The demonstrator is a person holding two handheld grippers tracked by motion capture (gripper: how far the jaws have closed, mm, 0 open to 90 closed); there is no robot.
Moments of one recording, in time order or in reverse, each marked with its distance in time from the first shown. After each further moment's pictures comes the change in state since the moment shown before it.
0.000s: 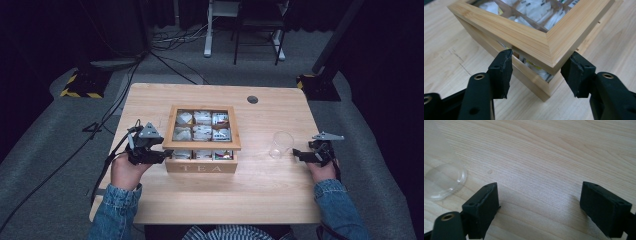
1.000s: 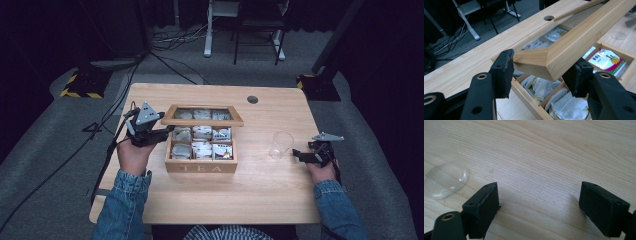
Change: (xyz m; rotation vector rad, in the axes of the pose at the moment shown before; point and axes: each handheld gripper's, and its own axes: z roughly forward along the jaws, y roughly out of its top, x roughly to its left) left arm 0.011 0.041 -0.012 -0.255 0.163 -0.005; right arm 0.002 -0.001 -0.001 -0.001 -0.002 -0.006
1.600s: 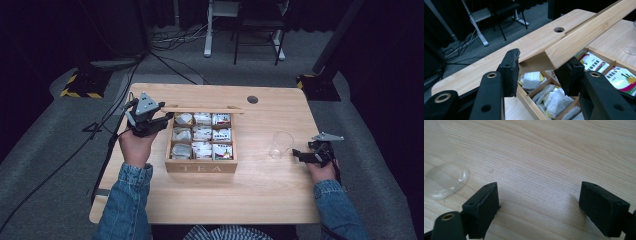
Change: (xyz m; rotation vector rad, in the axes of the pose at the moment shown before) left arm 0.012 0.016 0.006 -0.057 0.062 -0.019; right arm 0.000 0.000 0.000 -0.001 -0.004 0.002
